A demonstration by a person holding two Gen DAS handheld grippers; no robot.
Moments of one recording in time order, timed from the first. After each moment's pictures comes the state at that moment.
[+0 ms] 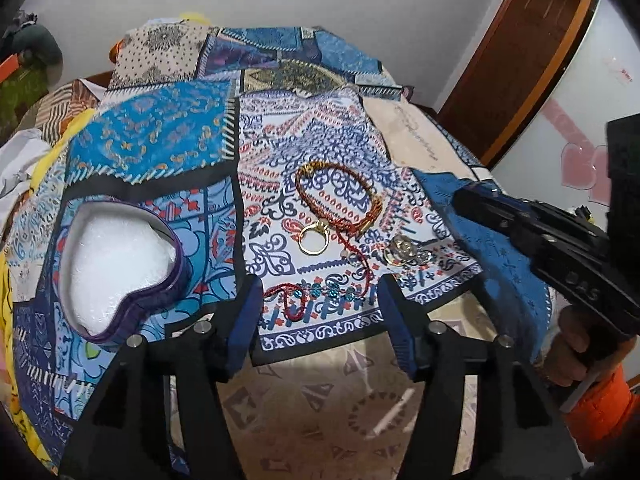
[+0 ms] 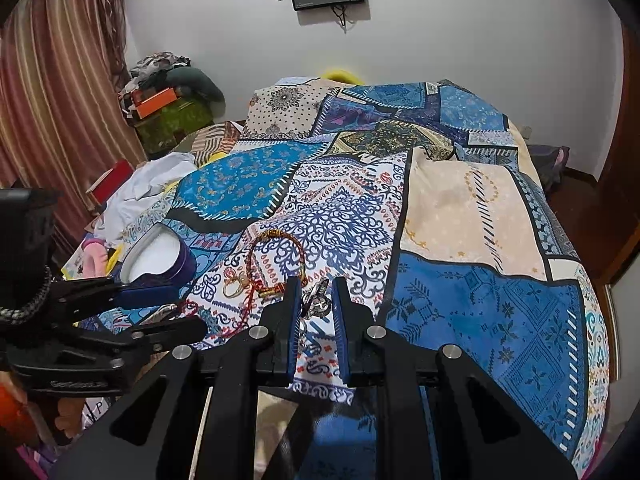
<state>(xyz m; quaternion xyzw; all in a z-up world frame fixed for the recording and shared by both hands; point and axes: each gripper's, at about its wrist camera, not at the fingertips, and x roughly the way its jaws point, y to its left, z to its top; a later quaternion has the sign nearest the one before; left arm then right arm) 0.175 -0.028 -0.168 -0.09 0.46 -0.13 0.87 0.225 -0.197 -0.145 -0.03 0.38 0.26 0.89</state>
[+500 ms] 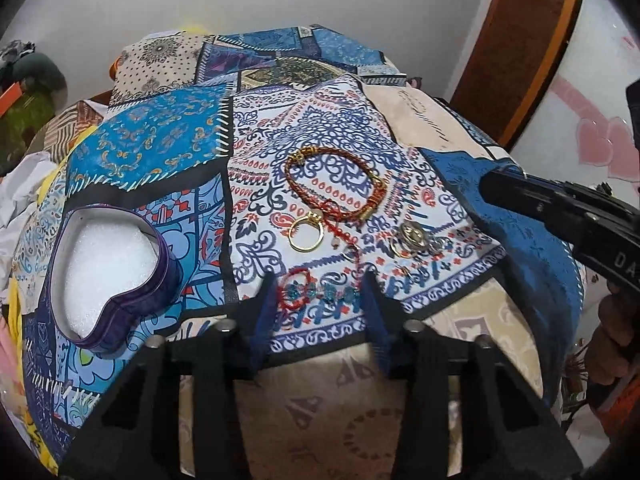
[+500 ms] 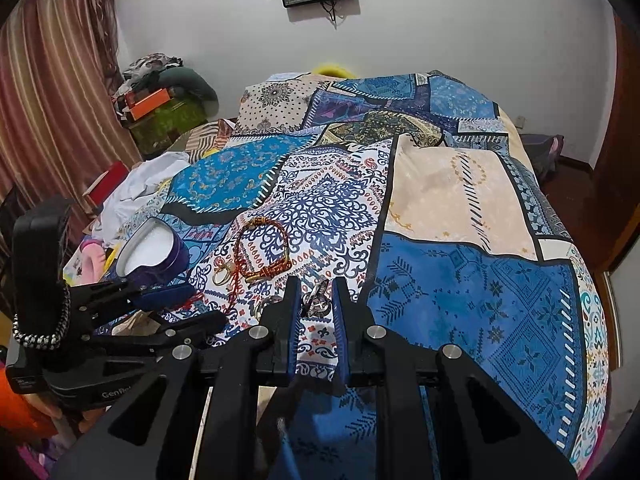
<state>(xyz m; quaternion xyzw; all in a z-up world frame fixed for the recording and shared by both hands) 0.175 -0.049 -0.183 -0.03 0.45 -0.11 0.88 0.219 -0.210 -0.150 -0.02 0.38 0.25 0.89</state>
